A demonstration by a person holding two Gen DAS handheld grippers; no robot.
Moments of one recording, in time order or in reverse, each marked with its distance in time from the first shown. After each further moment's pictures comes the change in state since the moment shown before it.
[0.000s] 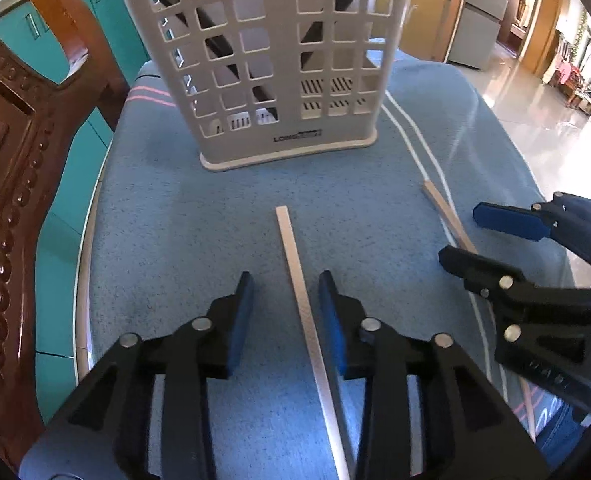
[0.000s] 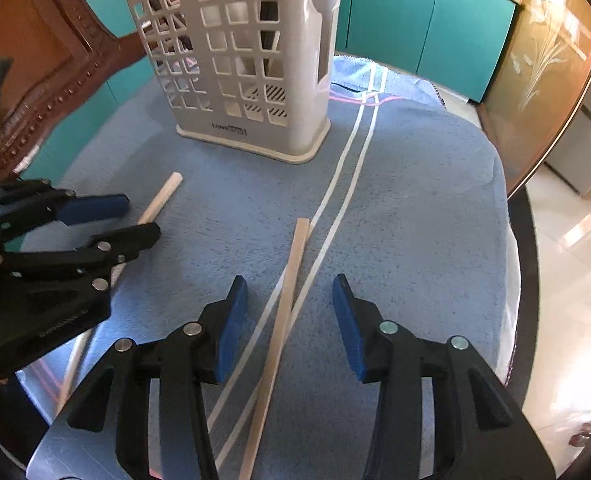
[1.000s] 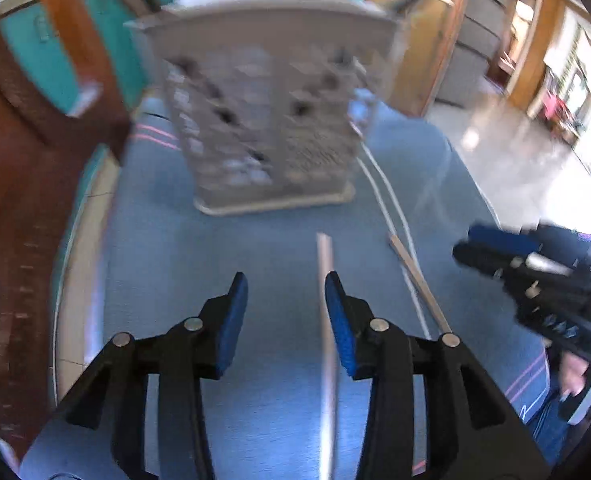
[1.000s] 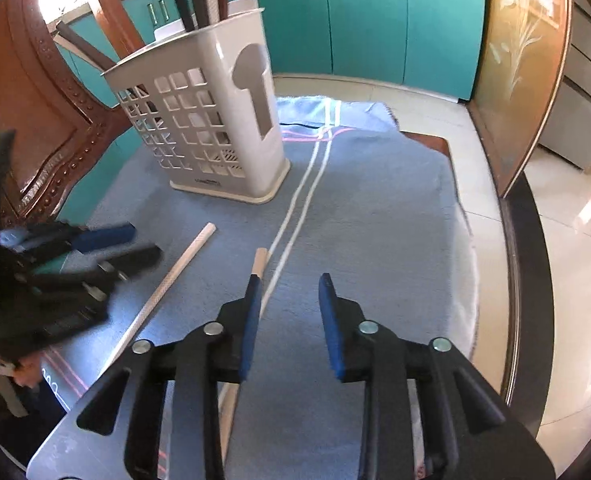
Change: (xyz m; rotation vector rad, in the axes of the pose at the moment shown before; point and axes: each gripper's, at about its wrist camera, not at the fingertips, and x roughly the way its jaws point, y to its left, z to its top) left arm -0.027 -0.023 0.017 -0.026 -0.096 -0.097; right arm -0.039 -0.055 -0.006 0.136 -0.095 0.082
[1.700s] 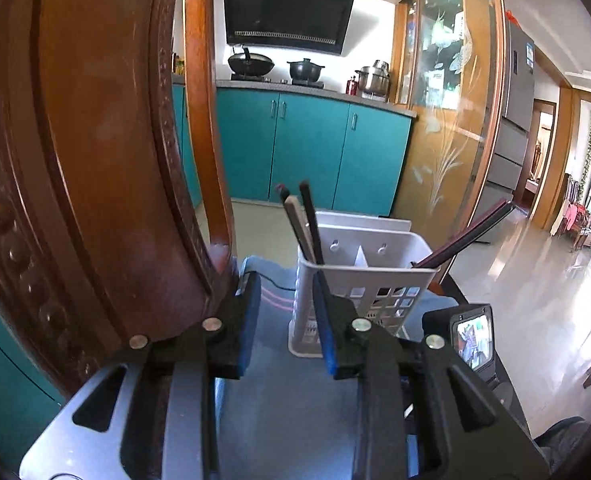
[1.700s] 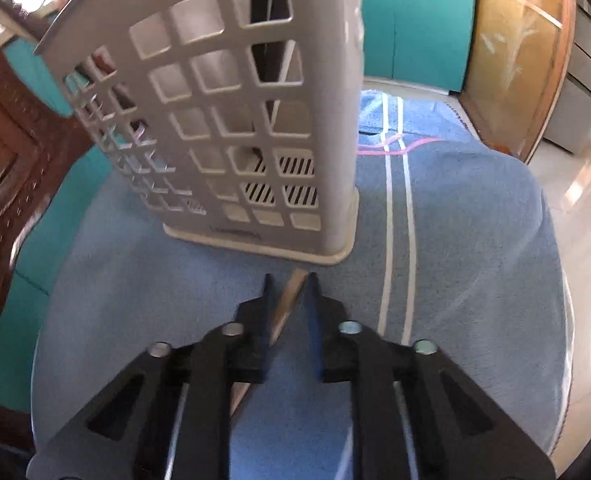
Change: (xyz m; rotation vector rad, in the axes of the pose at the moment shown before) left arm -0.139 0.063 0.015 -0.195 -0.507 0.128; right arm 0.087 0.076 0.047 0.057 0.008 -0.058
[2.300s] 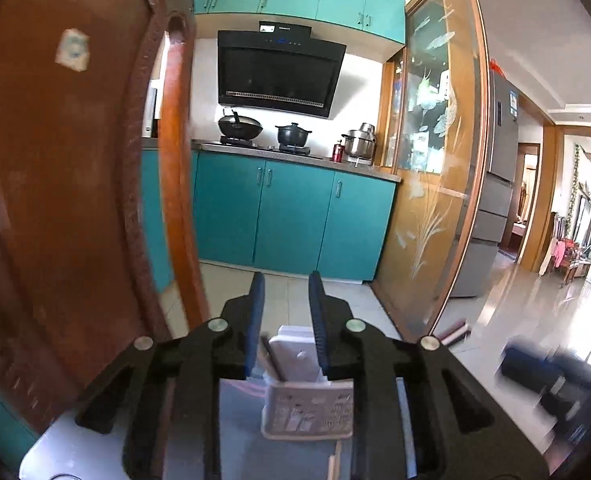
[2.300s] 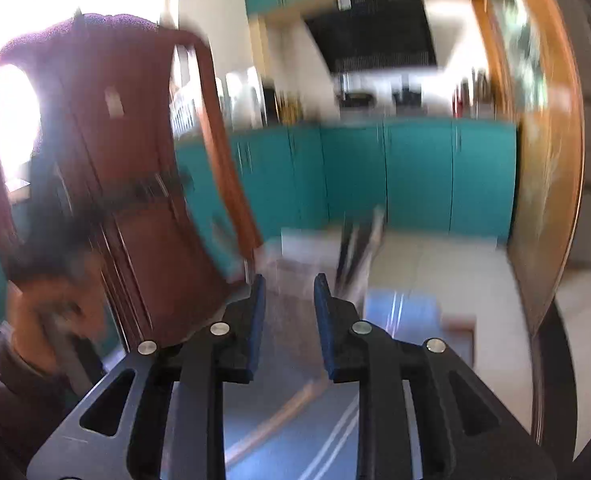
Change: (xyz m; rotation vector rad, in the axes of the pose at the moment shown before) left arm -0.033 -0.018 0.058 -0.014 -0.230 -0.038; right arm -0.205 -0.030 -0.013 -0.161 -0.474 0.258
